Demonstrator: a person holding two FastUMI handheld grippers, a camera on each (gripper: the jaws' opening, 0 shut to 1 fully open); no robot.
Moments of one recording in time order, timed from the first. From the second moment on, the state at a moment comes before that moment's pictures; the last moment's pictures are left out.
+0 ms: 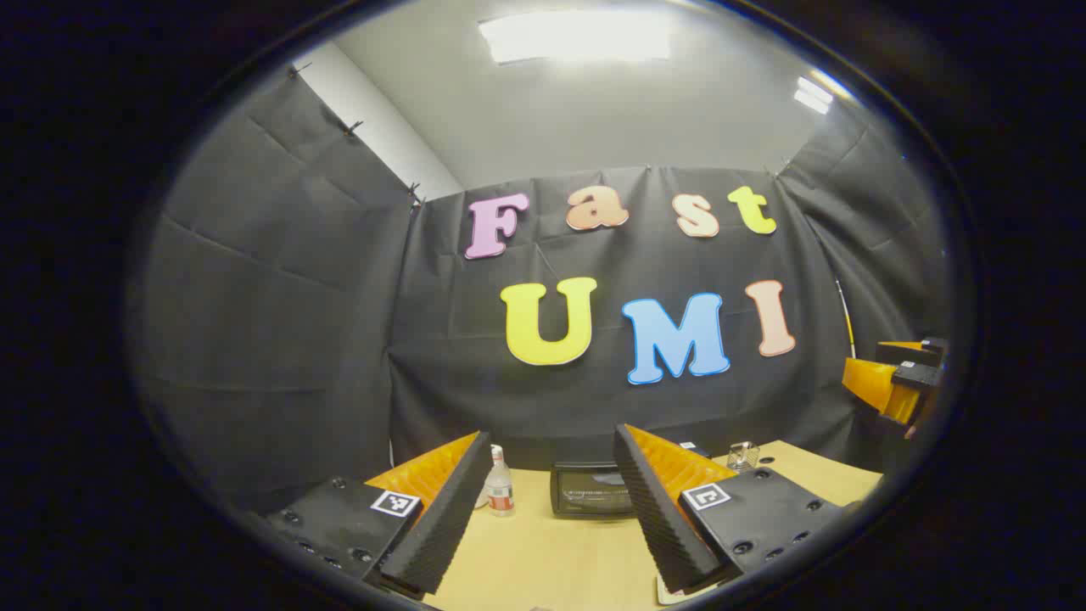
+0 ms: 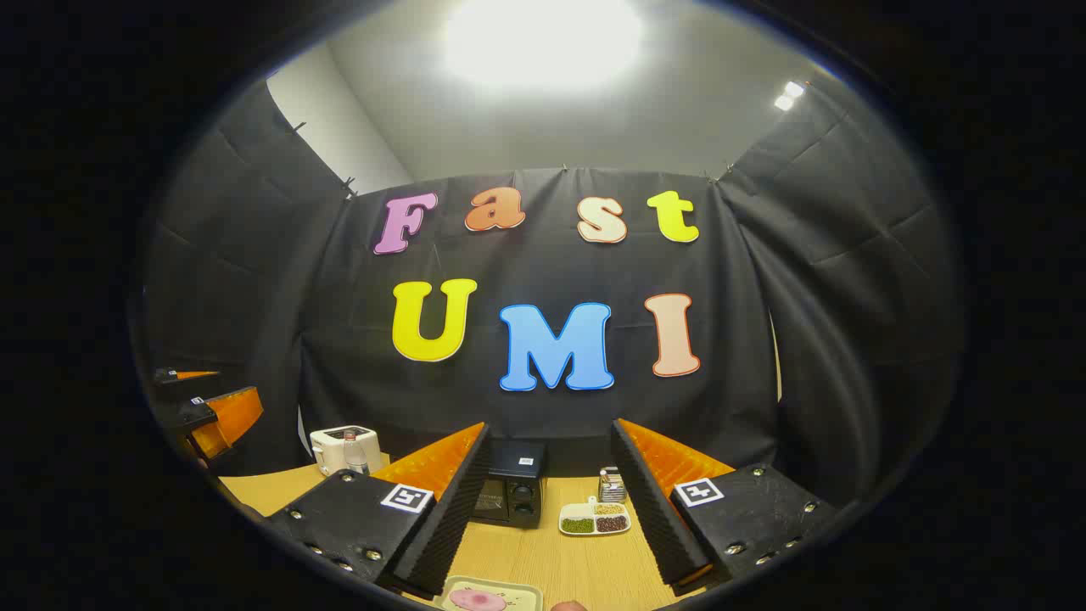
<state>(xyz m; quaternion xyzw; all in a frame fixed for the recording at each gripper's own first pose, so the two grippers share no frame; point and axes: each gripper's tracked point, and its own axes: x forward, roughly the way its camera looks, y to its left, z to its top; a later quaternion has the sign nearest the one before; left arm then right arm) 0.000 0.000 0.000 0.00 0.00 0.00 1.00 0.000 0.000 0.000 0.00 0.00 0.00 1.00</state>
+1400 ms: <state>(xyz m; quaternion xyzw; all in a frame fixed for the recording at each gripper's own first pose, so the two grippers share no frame) 0.129 -0.105 -0.060 0.00 0.02 -0.04 1.00 0.014 -0.113 -0.016 -0.01 0.00 -0.06 1.00</state>
